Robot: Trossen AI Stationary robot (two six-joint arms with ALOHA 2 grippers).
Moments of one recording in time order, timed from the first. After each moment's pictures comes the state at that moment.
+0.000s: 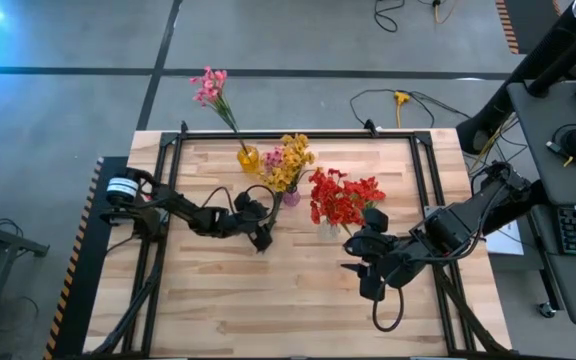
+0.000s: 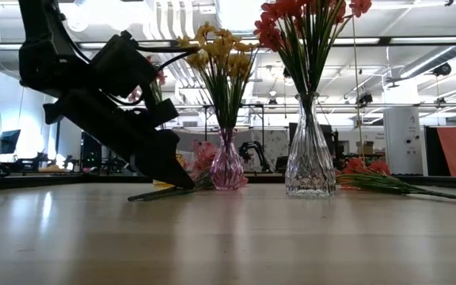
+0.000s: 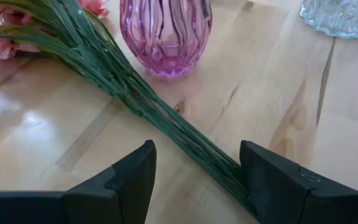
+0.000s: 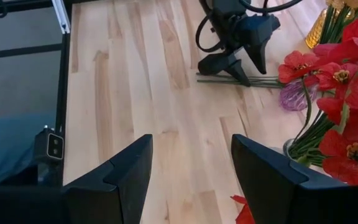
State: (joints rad) left arm -0.06 1.77 0.51 0.56 -0.47 -0.33; right arm 0.58 1.49 1.63 -1.04 0.46 0.60
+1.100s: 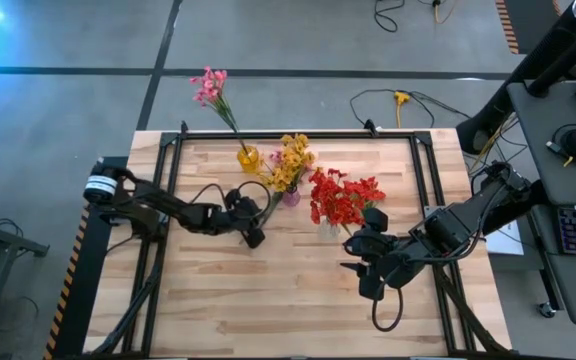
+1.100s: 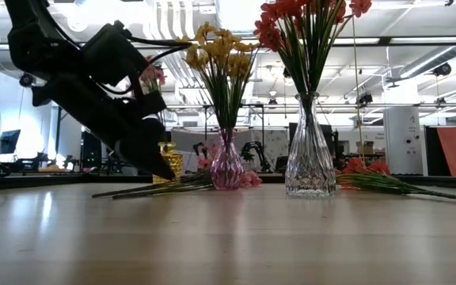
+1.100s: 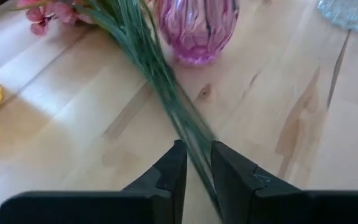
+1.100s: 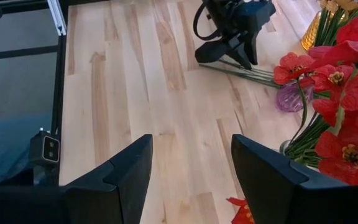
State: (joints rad) left arm -0.06 1.60 0.48 0.35 -0.49 -0.38; right arm 0.58 1.49 1.62 -1.04 0.47 0.60
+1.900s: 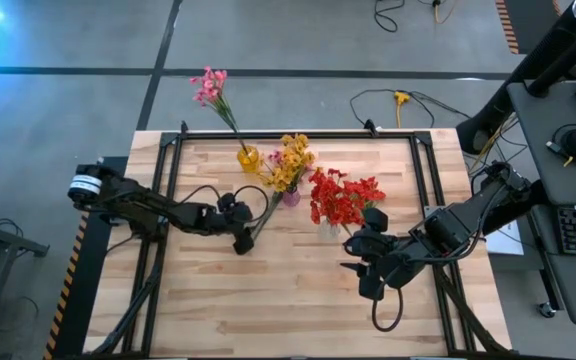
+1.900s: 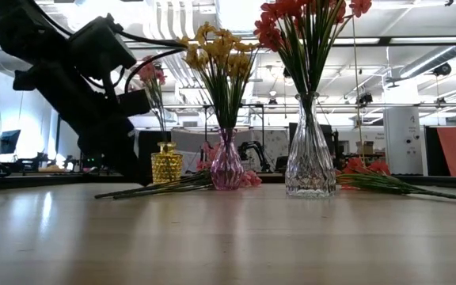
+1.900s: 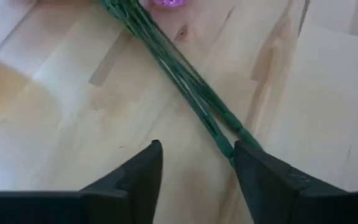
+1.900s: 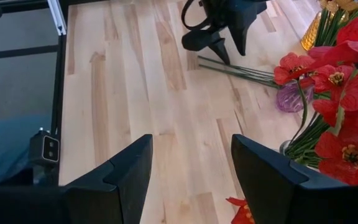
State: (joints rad) left arm -0.09 1.47 0.47 0.09 -0.38 -0.38; right arm 0.58 1.49 1.62 -1.04 0.47 0.60
